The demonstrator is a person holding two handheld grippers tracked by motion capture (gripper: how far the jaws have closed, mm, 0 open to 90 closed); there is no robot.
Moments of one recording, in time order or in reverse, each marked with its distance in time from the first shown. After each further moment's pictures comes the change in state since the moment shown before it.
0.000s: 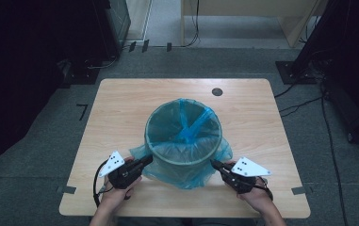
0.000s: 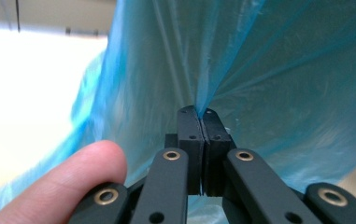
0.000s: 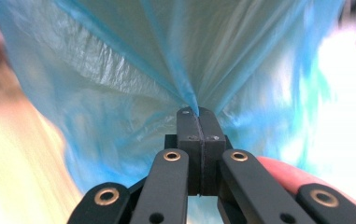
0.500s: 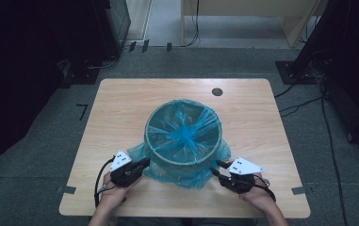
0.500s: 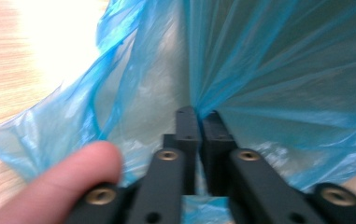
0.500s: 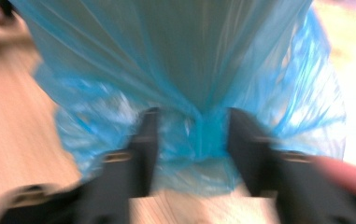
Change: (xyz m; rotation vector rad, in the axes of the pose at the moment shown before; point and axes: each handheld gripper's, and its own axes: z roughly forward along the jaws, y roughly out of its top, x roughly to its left) left arm 0.013 -0.013 0.008 0.173 0.145 0.002; right arm -0.008 -0.013 0.003 0.091 -0.002 0.005
